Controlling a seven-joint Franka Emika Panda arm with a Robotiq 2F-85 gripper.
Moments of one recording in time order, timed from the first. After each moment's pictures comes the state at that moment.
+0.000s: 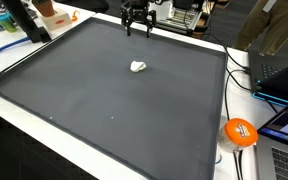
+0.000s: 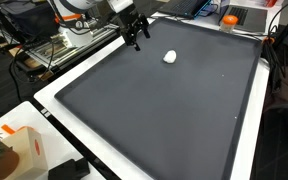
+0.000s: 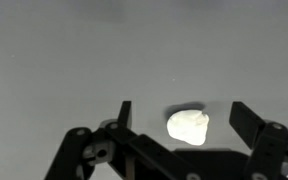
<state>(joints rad) -0.07 0.10 -0.12 -2.56 -1.99 3.40 1.76</state>
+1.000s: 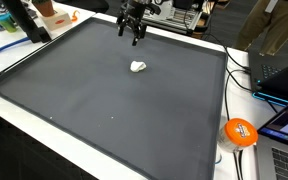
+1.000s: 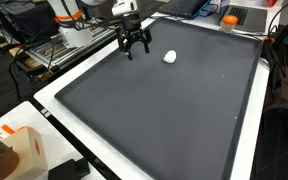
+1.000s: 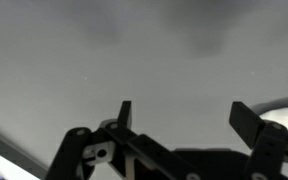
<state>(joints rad) -0.02 0.07 -0.06 -2.65 -1.51 2.98 1.64</state>
